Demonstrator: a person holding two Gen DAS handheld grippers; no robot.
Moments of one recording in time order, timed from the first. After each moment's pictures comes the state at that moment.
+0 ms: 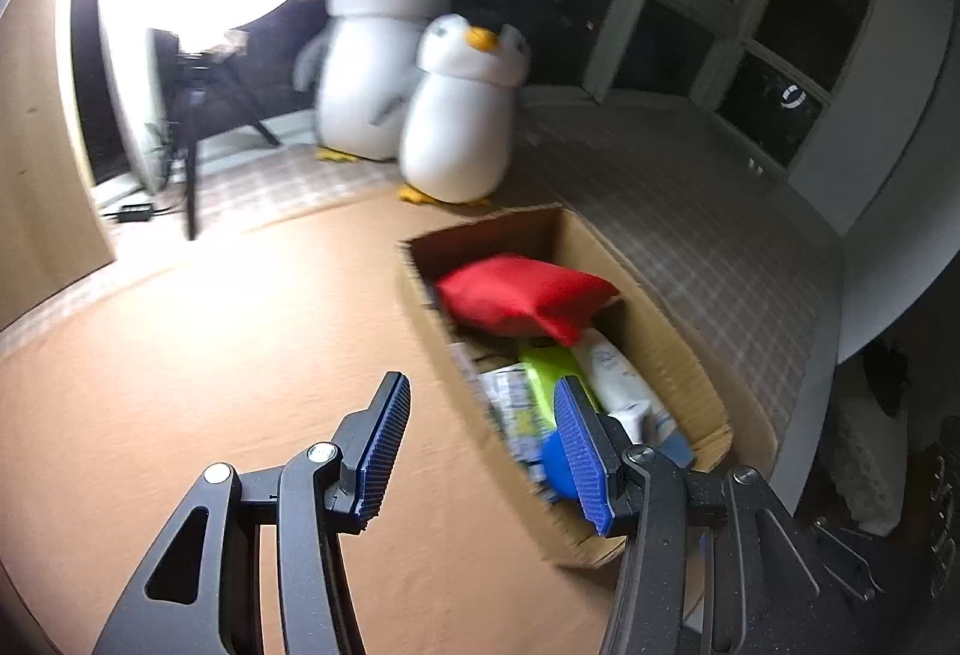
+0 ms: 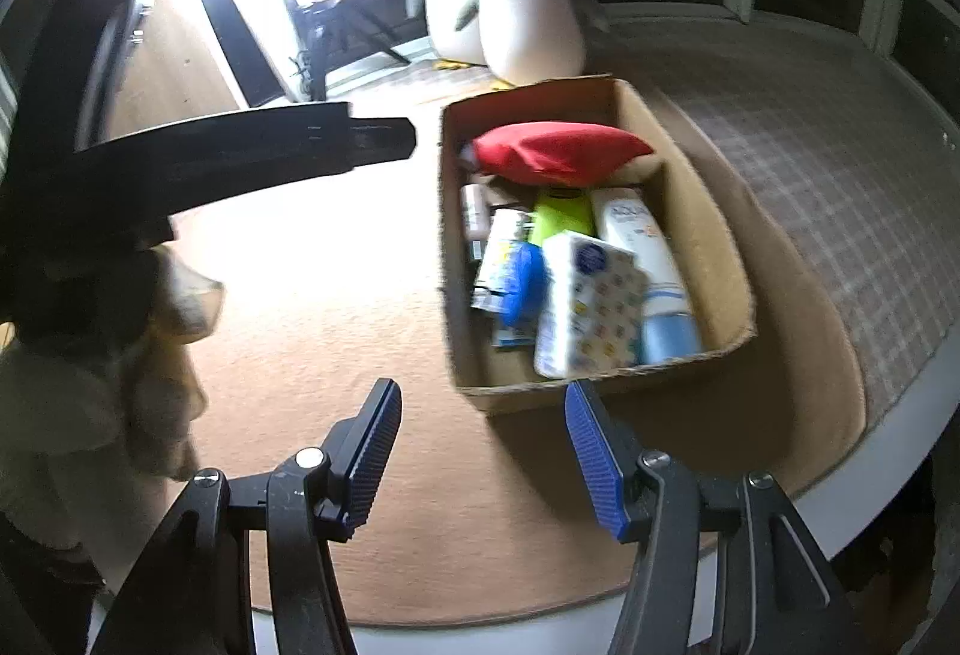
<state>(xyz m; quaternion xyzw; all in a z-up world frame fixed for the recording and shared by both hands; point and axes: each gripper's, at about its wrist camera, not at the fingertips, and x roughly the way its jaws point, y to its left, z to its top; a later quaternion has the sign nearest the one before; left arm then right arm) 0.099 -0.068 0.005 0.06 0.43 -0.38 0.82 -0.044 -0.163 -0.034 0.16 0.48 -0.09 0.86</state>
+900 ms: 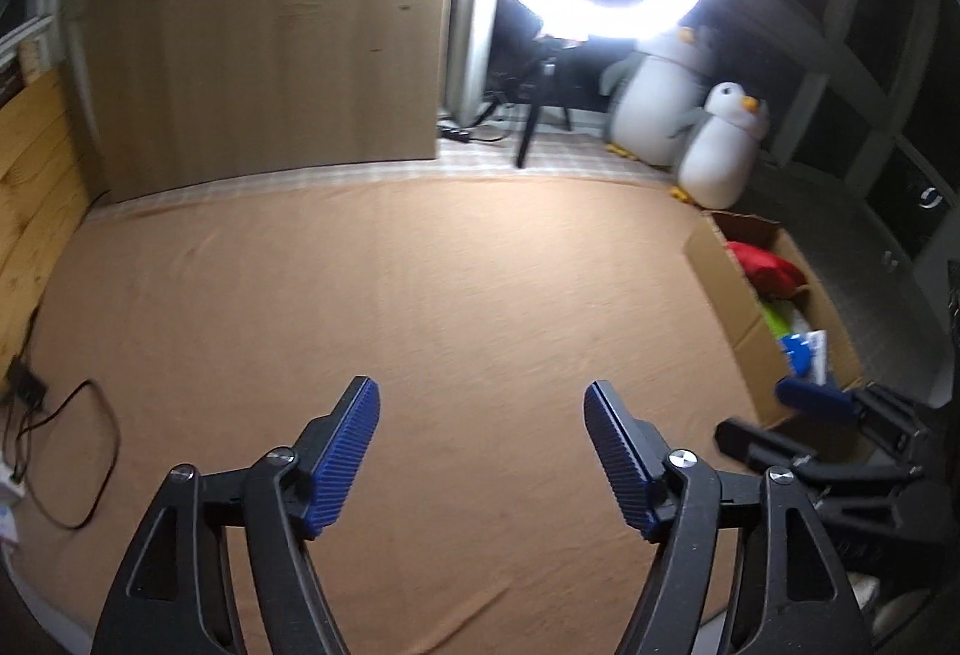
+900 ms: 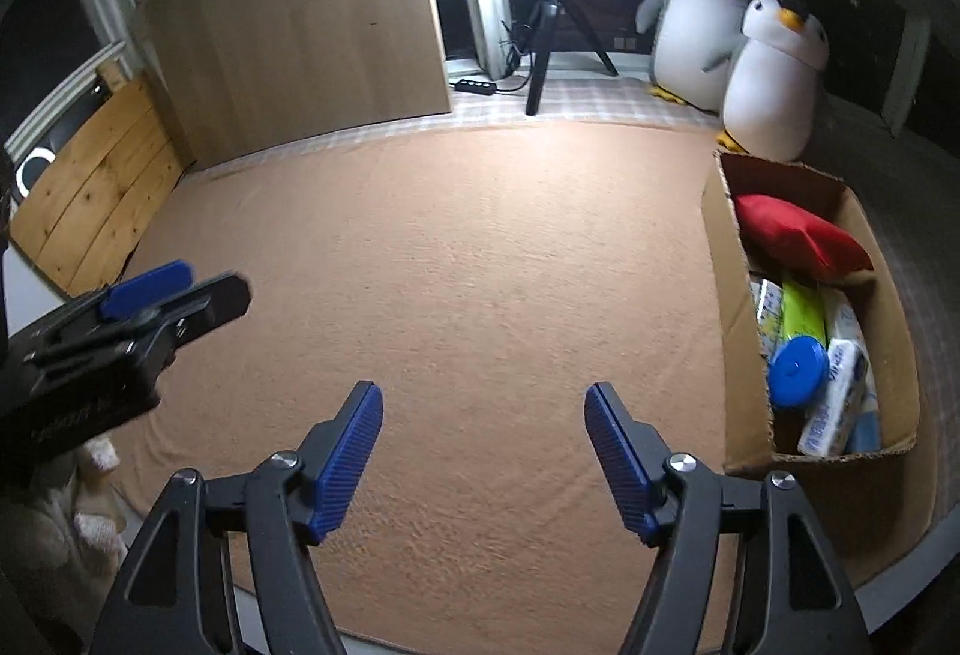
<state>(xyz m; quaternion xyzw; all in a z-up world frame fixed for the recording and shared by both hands) 0.042 0.196 0.000 0.01 0.43 -0.17 0.89 0.004 -0.015 -0.027 0.06 0.47 0.03 0.88</state>
